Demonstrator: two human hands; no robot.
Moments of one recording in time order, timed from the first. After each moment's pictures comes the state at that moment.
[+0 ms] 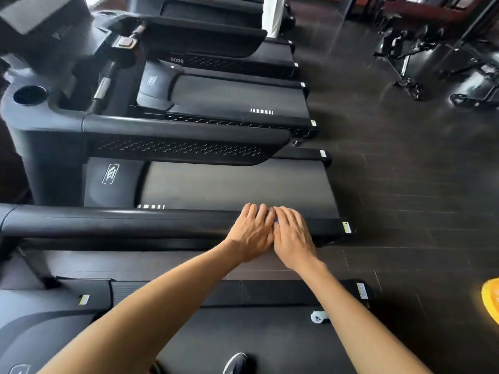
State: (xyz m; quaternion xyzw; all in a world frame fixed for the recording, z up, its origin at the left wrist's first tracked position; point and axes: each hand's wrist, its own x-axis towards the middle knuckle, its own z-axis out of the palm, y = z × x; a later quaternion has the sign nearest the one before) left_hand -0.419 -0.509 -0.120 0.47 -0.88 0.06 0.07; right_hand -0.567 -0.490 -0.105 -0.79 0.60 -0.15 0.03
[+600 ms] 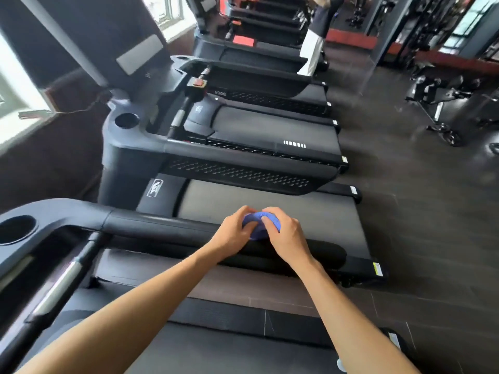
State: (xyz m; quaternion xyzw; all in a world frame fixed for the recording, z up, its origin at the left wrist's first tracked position) left_hand -0.237 -0.491 -0.060 0.61 -0.60 -0.38 0.35; right_hand -0.410 -0.507 -0.041 -0.75 0.52 -0.29 0.28
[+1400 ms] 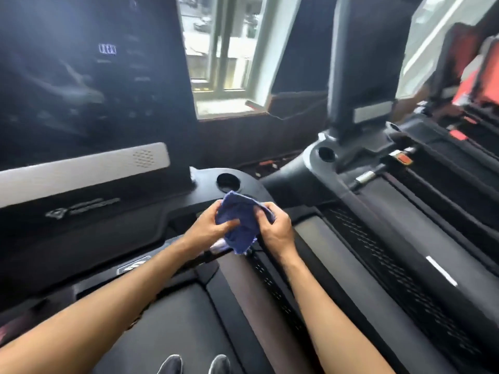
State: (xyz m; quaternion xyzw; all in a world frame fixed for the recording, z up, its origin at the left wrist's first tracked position) left_hand 0.045 -0.267 -0.056 0.68 -0.24 -0.27 0.64; right_hand -0.050 -0.430 -0.034 -0.82 0.22 -0.19 0.49
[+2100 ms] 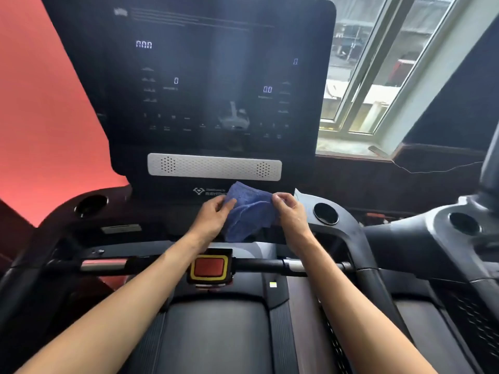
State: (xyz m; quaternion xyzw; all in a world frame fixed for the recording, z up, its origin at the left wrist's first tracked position) left_hand 0.031 -0.106 -0.007 0.73 0.05 -0.02 0.68; right_hand 0.052 -0.303 -0.004 -0.69 0.08 0.00 0.72
